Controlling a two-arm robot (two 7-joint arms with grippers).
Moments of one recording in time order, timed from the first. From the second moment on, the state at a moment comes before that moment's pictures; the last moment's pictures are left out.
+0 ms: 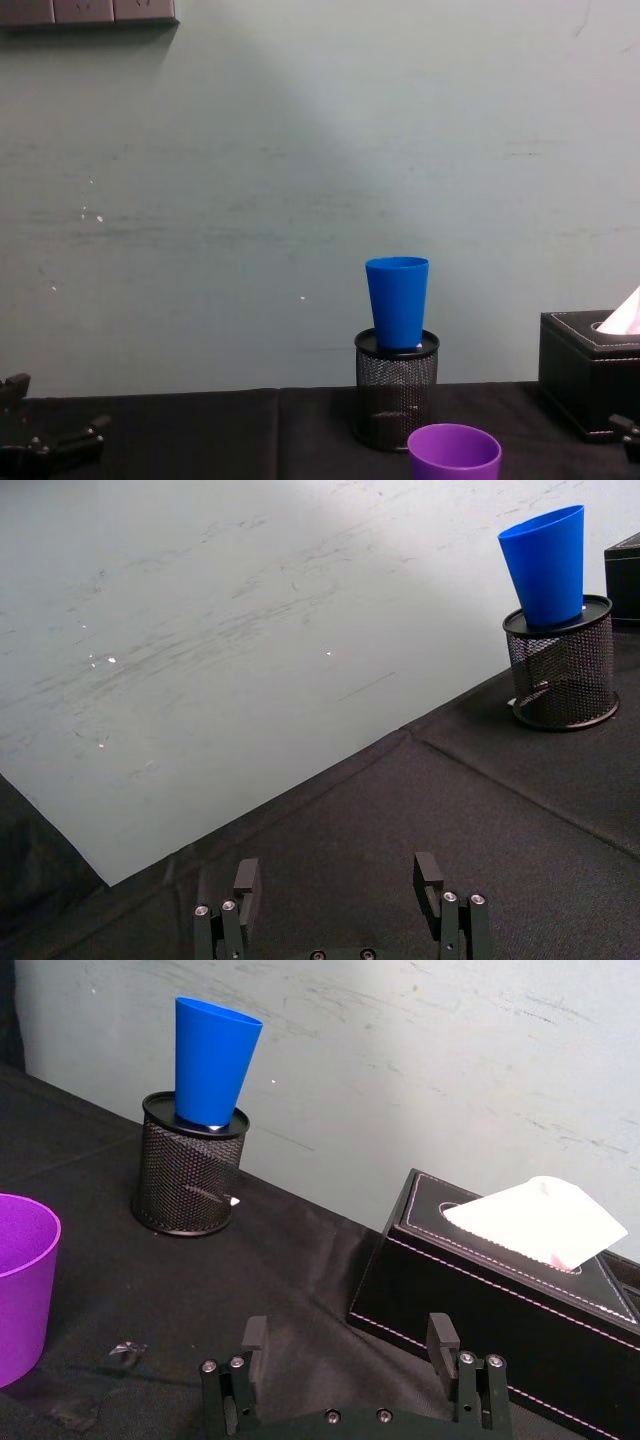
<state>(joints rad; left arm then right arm) -0.20 0.60 0.45 -1.41 -0.25 -0.12 0.03 0.20 0.60 -0.45 -1.41 0.25 -0.12 -0.03</state>
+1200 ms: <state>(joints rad) -0.20 0.60 0.45 -1.41 -0.25 -0.12 0.03 0.20 0.60 -0.45 -1.41 0.25 -0.12 -0.03</state>
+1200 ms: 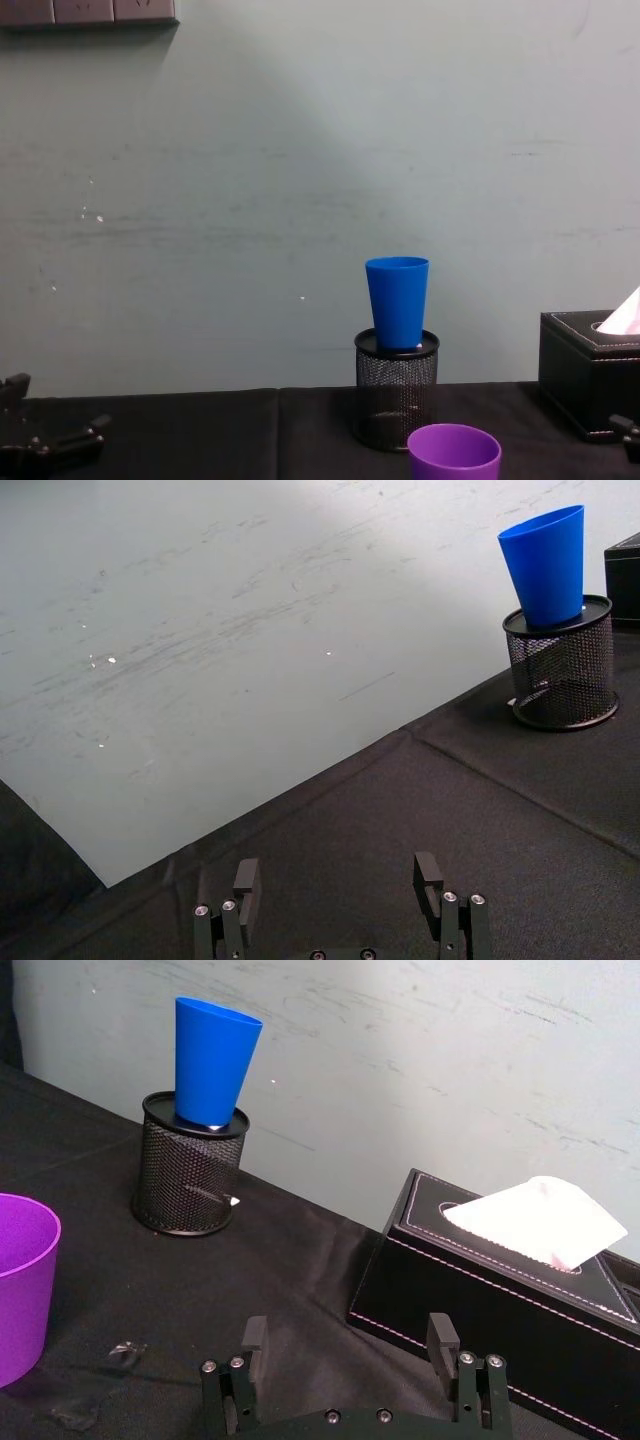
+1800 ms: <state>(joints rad) -0.20 0.60 0.45 -1.41 -0.25 -0.12 0.03 0.20 0.60 -0.44 -1.41 0.25 -0.13 -0.03</state>
